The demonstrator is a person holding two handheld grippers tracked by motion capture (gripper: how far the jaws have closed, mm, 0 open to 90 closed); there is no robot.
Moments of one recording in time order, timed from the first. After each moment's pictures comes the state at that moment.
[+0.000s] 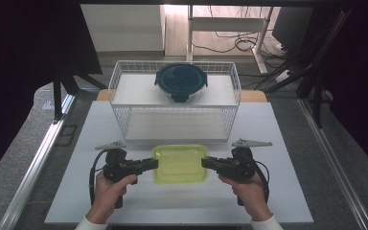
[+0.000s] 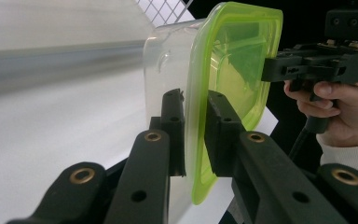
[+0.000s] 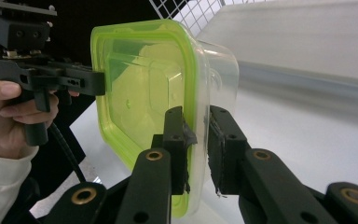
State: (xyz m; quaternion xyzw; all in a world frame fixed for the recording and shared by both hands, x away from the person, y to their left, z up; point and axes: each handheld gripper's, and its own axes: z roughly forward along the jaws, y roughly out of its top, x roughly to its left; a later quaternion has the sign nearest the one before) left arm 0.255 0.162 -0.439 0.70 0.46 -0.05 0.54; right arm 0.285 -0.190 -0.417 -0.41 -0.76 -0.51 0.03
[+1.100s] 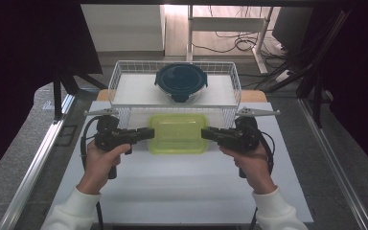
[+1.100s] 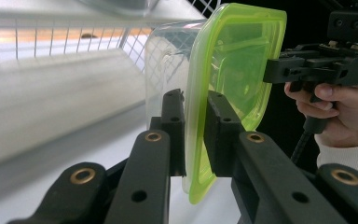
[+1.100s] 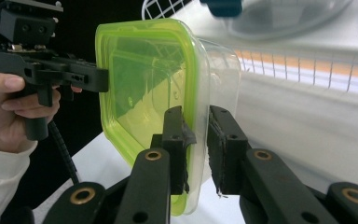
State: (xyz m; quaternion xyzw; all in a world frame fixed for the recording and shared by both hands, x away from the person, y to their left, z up) left arm 0.293 0.176 -0.355 0.70 0.43 -0.01 0.56; right arm 0.318 -0.179 -0.339 -0.36 -0.76 -0.54 -0.02
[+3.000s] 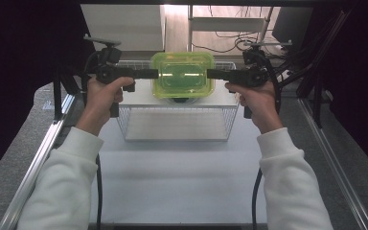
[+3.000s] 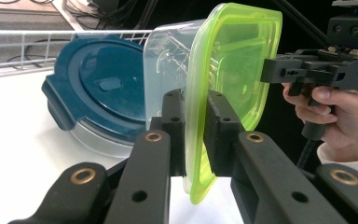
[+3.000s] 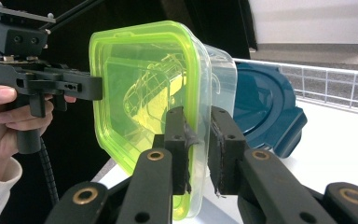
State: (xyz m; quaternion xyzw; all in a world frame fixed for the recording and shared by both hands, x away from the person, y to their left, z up) left arm 0.390 0.177 -0.248 0.70 0.44 -0.01 0.57; right arm 0.412 -0.175 -0.235 -0.38 -0.74 -0.55 -0.03
